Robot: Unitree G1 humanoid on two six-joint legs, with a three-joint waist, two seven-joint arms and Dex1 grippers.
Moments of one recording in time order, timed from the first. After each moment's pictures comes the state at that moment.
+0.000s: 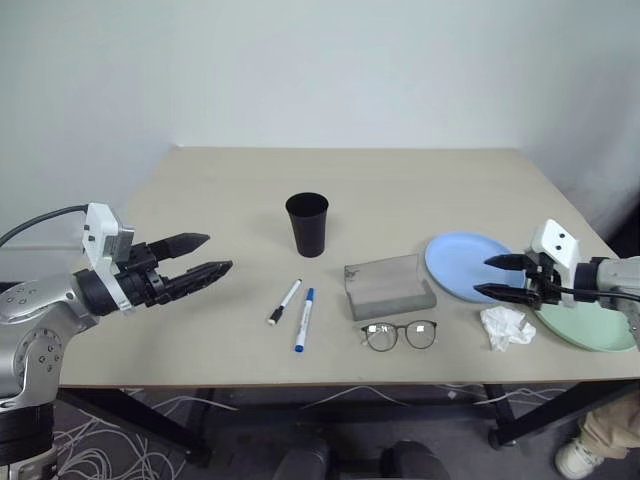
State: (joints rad) left arm -0.13 0.86 0.40 -0.16 -0.66 0.55 -1.06; right arm -0.33 -0.97 -0.04 0.12 0.27 0.34 1.16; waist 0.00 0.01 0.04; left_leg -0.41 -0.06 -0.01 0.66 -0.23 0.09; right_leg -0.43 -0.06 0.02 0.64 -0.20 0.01
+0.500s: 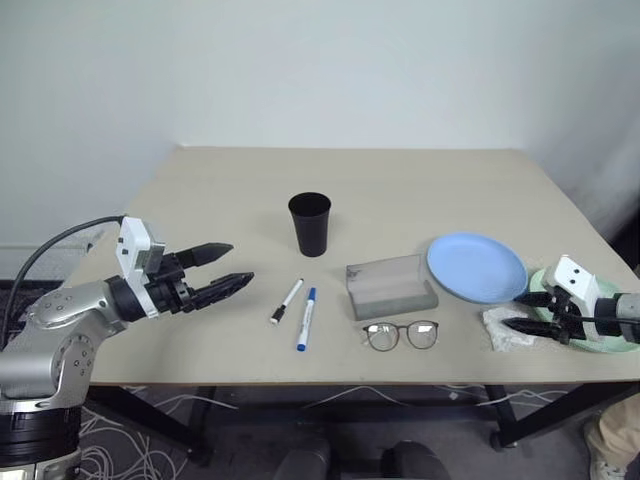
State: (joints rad) left arm -0.13 0.78 0.32 -0.16 -0.63 0.49 -1.04; right arm -0.18 -0.97 -0.04 0.18 0.22 0.35 1.14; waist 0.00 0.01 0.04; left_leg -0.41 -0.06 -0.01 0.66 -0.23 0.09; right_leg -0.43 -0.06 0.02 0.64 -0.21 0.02
